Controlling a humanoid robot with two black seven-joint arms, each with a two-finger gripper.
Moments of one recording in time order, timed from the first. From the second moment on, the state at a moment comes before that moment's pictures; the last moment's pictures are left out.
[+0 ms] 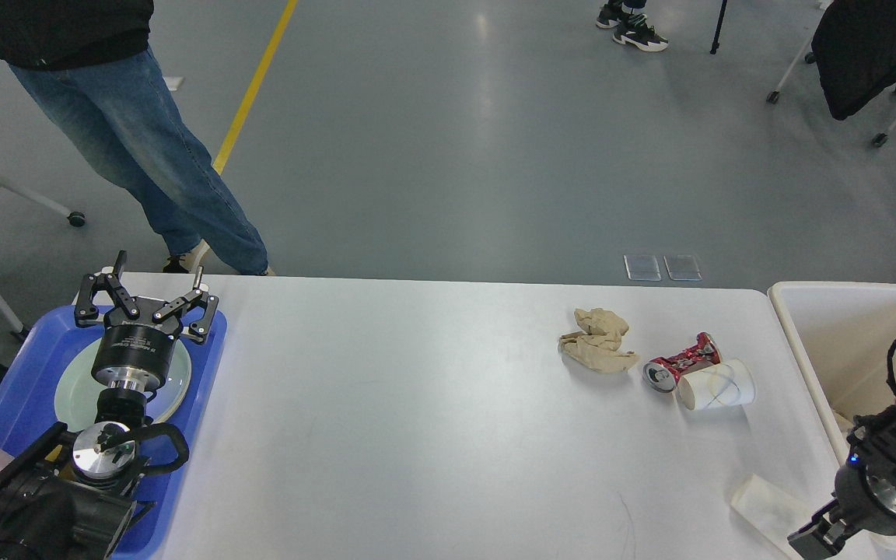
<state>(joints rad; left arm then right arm) -0.45 0.19 -1.20 -0.54 -0.21 -0.64 -0.23 1.42 -0.46 -1.51 1.35 -1.06 -0.11 0.19</state>
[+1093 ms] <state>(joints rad) -0.45 0.19 -1.20 -0.54 -0.21 -0.64 -0.23 1.19 -0.41 -1.38 1.14 -0.98 -0.11 0.19</state>
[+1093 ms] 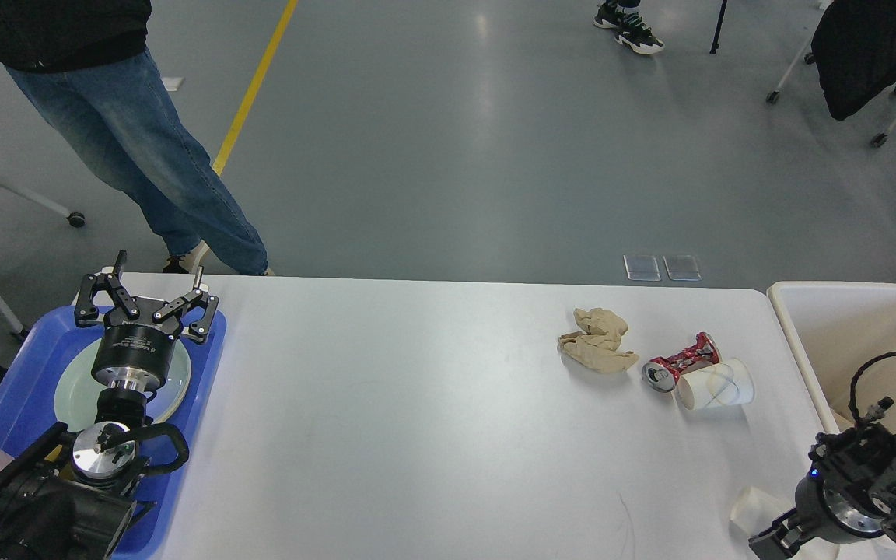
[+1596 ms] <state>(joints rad) -0.45 0.19 -1.20 -0.54 -0.21 -0.64 -0.23 1.19 -0.40 -1.36 1.13 -0.95 -0.10 0.19</state>
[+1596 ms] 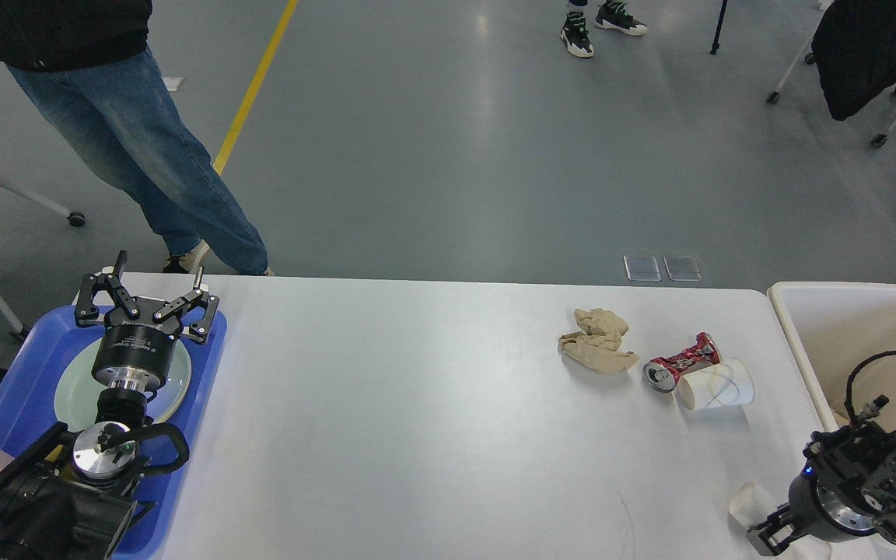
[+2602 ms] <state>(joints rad) -0.45 0.19 -1.19 -0.54 -0.21 -0.64 -0.23 2.05 -0.44 -1.42 1.40 -0.16 0.67 0.20</state>
